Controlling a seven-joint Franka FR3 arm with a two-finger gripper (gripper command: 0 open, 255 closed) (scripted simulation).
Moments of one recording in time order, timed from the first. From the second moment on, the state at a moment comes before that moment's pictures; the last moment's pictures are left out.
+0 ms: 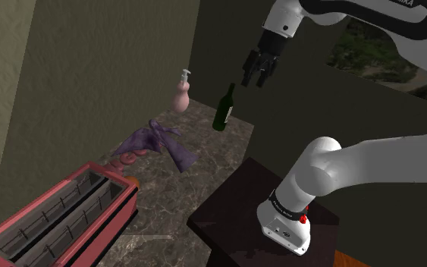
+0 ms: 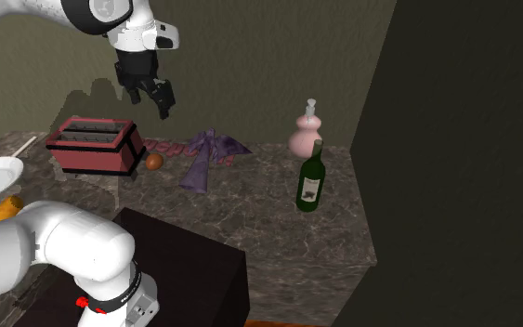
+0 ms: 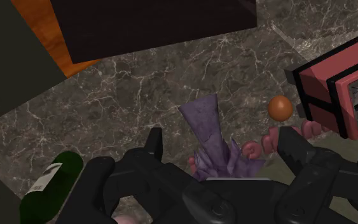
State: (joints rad) arm -0.01 -0.81 -0.05 -2.32 0.10 1.53 0.12
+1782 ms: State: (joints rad) arm -0.12 -0.08 -0.40 -1.99 0.06 1.91 -0.28
